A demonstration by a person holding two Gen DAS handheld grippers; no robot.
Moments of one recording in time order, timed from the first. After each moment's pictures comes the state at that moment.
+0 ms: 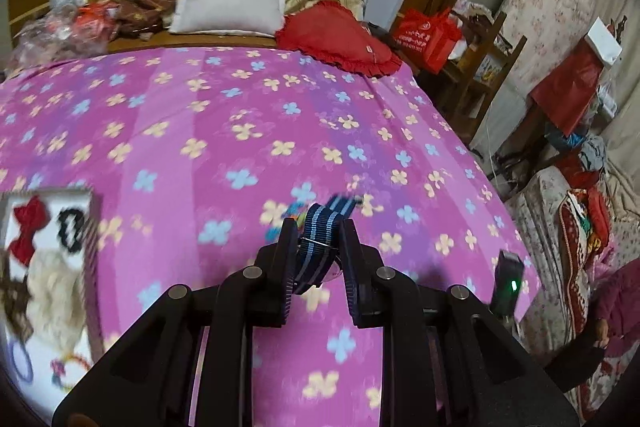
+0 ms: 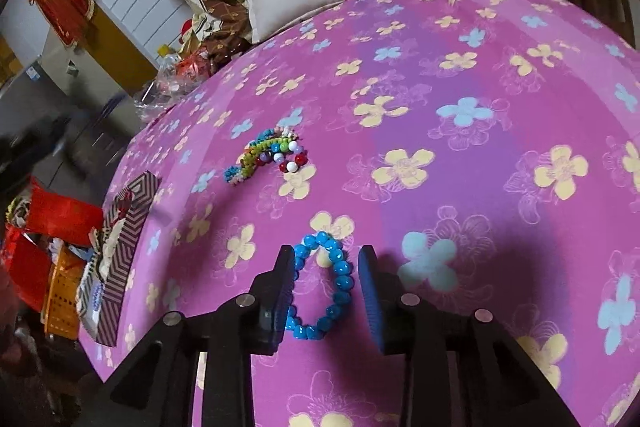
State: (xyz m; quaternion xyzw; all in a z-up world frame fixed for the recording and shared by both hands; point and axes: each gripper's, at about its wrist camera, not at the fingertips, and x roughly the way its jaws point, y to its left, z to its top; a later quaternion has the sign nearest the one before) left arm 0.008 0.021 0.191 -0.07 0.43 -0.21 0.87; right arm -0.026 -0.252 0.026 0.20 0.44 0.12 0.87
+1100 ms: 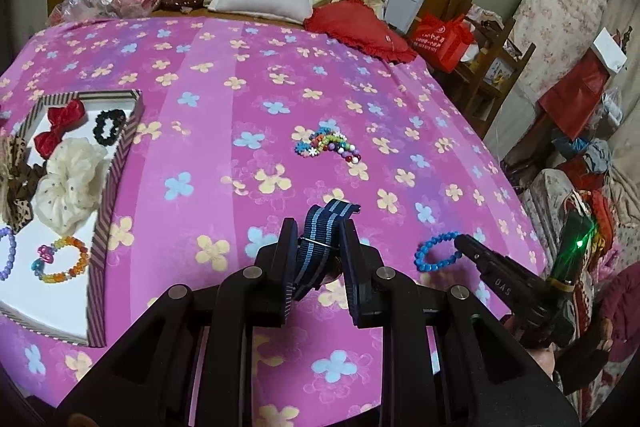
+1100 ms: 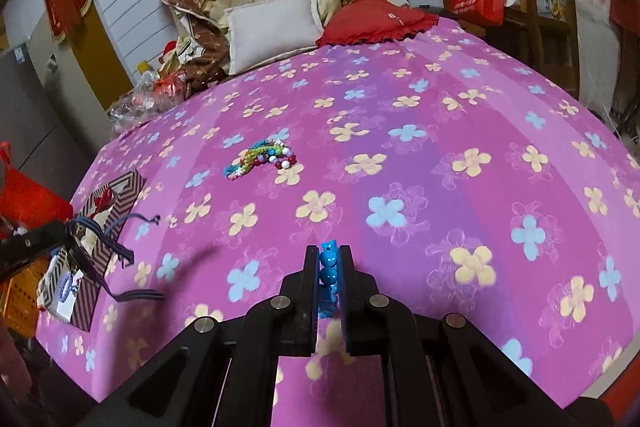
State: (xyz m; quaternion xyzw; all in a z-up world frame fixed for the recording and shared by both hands) left arm -0.101 0.062 0.143 -0.10 0.42 -0.18 0.88; right arm -0.124 -0.220 0.070 0.13 0.38 0.02 0.91
